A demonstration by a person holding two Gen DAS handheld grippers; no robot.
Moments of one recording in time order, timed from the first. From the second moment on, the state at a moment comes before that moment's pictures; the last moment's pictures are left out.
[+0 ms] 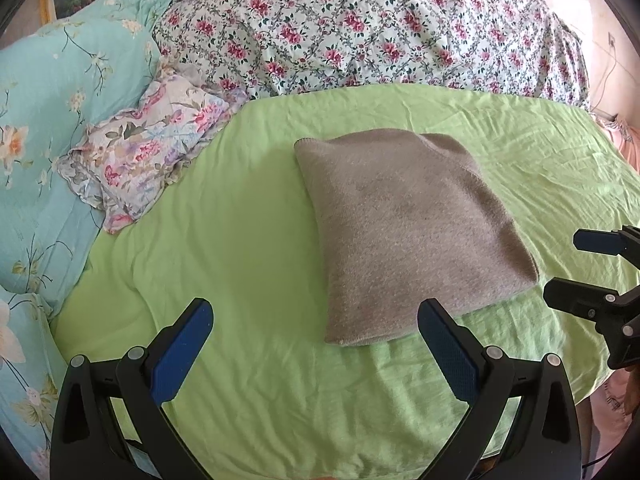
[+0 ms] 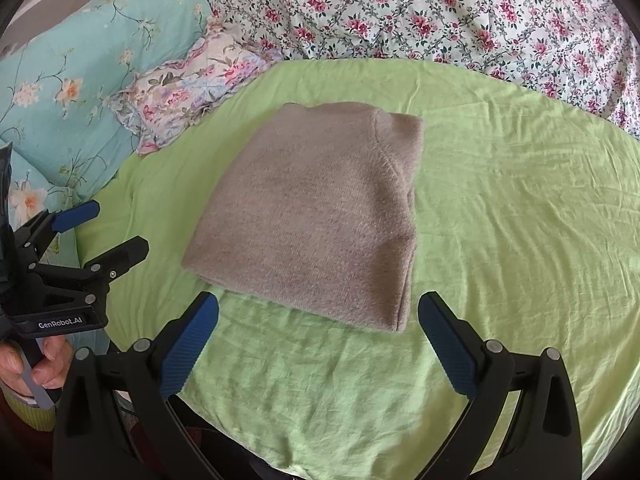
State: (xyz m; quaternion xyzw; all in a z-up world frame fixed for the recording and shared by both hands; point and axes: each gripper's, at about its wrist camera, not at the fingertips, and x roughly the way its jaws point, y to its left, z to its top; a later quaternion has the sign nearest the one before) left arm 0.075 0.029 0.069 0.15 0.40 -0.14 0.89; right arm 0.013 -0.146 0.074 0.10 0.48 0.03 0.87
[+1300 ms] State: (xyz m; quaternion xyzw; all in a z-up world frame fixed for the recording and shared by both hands) left arm 0.090 0.021 0.046 0.16 0.43 -0.13 0.88; right arm 0.027 -0.138 0.059 0.10 0.50 0.03 0.86
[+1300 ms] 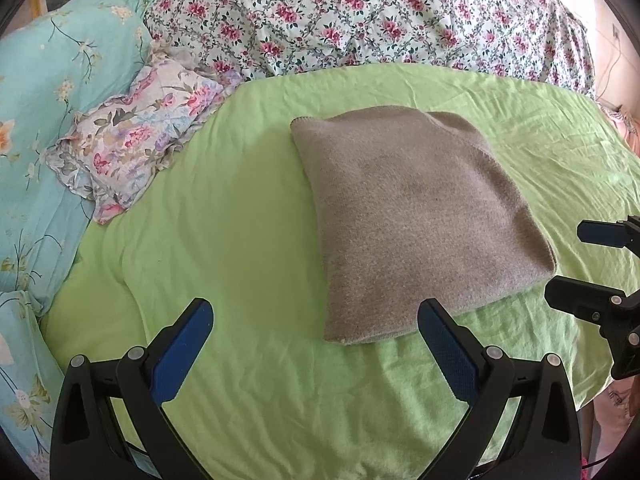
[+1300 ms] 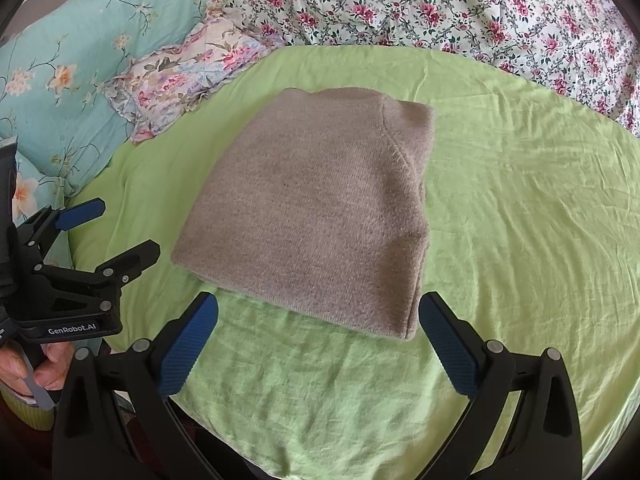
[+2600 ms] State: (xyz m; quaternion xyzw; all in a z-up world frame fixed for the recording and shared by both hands) left arm 0.090 0.008 0.050 0.15 0.43 -0.14 0.88; right arm 0.033 -0.154 0.058 0.11 0.49 0.03 0.87
